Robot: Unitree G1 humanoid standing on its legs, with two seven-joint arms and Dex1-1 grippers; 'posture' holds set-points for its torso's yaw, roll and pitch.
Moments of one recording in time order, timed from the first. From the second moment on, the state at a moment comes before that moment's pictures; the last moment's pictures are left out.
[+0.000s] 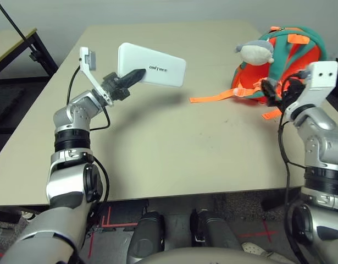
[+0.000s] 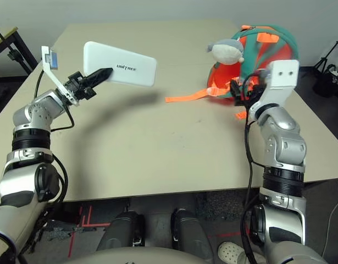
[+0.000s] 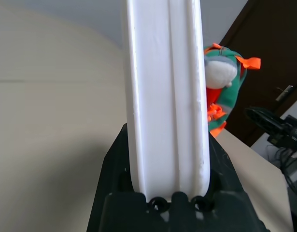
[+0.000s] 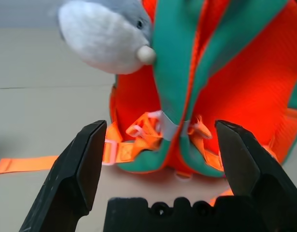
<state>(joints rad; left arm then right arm) -0.80 0.38 0.35 0.56 -0.52 0.63 -0.93 -0.50 -0.39 -0.38 0.08 0.22 0.50 0.23</state>
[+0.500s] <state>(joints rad) -0.76 0.36 0.34 0.39 -0.59 0.68 -0.85 -0.81 -0.43 -0.36 0.80 0.19 0.15 0.23</state>
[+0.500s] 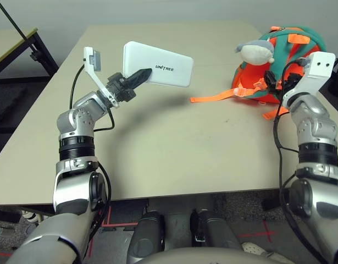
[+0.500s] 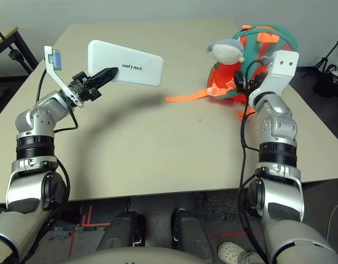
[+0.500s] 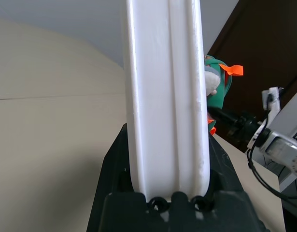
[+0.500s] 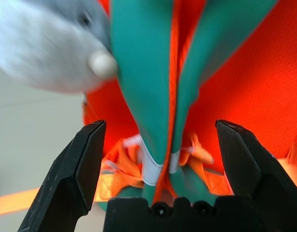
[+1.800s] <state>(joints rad) -0.73 0.42 0.33 0.35 -0.64 0.65 -0.79 -0.70 -0.42 -0.25 0.14 0.37 0.34 0.49</state>
